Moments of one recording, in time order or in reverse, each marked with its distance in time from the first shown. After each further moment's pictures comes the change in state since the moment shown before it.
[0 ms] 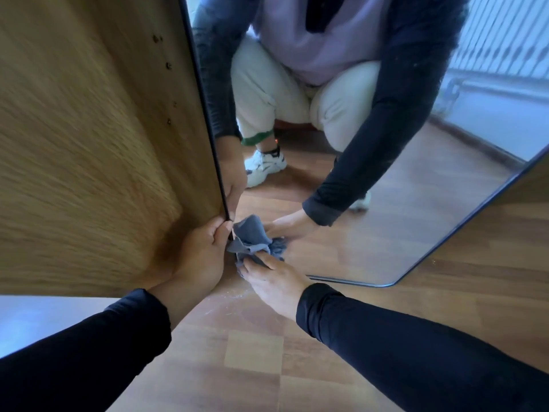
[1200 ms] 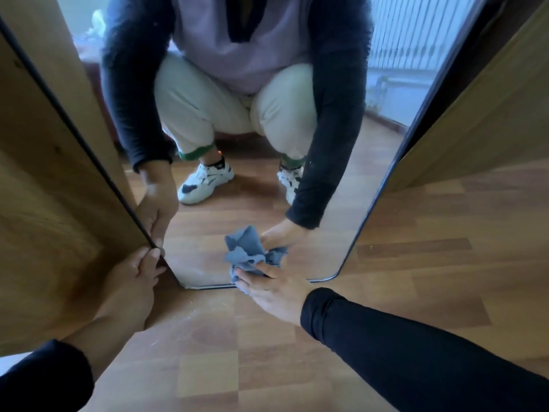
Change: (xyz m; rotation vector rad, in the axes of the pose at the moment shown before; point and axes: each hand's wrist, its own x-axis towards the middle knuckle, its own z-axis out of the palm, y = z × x) left_hand 0.003 -0.014 0.018 -0.233 0.026 -0.104; right_hand -0.101 0.026 0.035 -0.037 0.071 0.092
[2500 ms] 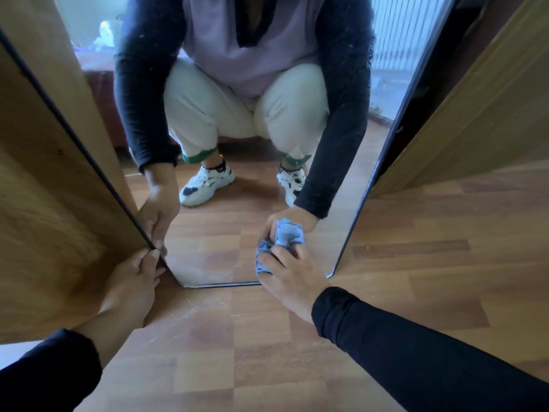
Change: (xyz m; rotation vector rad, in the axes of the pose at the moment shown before) left_hand -0.007 0.007 0.006 0.018 0.021 -0.081; right_hand -0.015 0.042 -0.061 0.275 0.002 0.366
